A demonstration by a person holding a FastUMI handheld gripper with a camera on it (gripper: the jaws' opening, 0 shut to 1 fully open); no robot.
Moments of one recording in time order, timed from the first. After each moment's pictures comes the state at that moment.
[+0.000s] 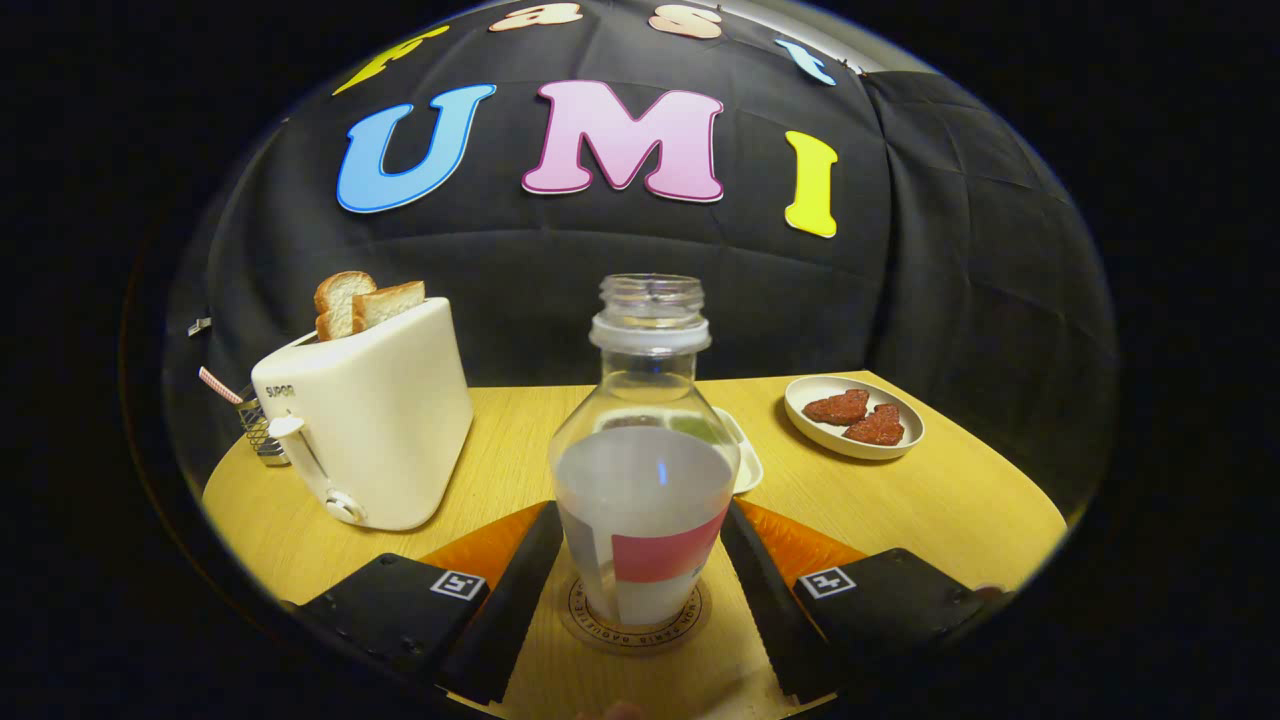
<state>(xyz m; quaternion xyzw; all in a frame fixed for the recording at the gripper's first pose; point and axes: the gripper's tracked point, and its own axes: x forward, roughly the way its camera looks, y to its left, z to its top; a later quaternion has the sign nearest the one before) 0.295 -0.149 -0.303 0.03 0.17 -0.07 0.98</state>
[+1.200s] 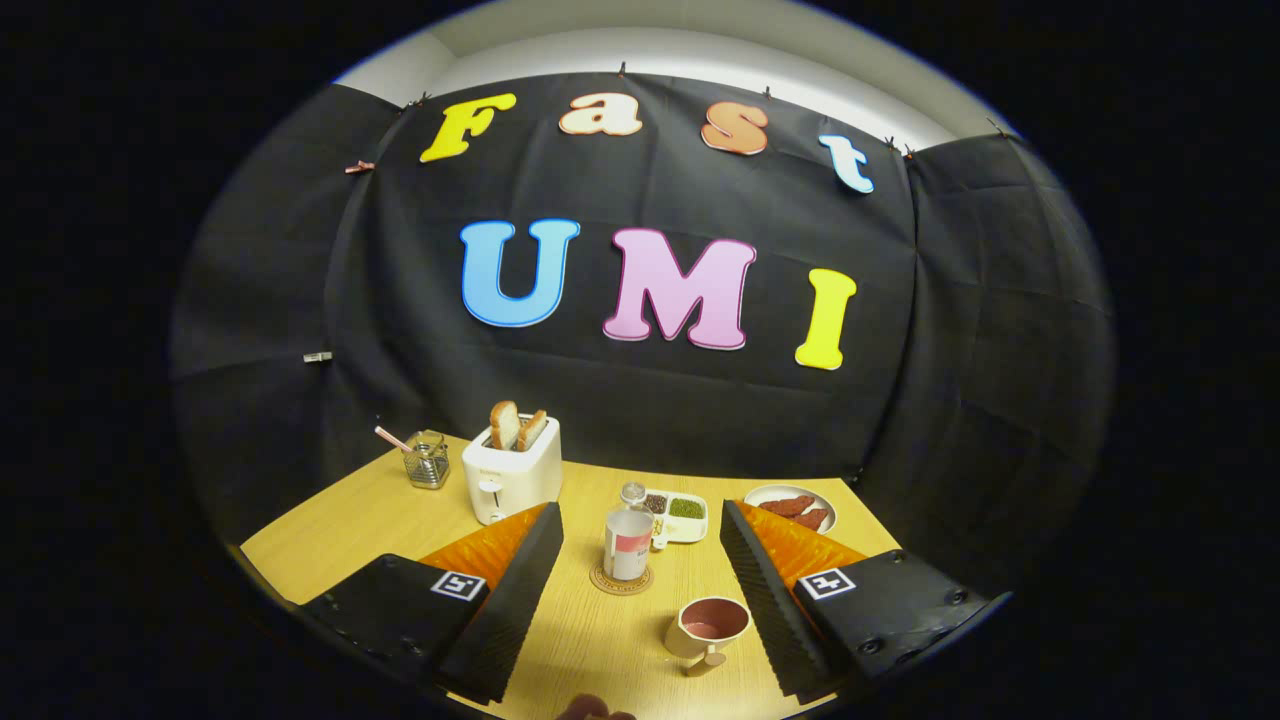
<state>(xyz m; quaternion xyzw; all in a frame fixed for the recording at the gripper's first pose) 0.071 -0.176 -0.056 -0.01 0.04 0.04 1.00</state>
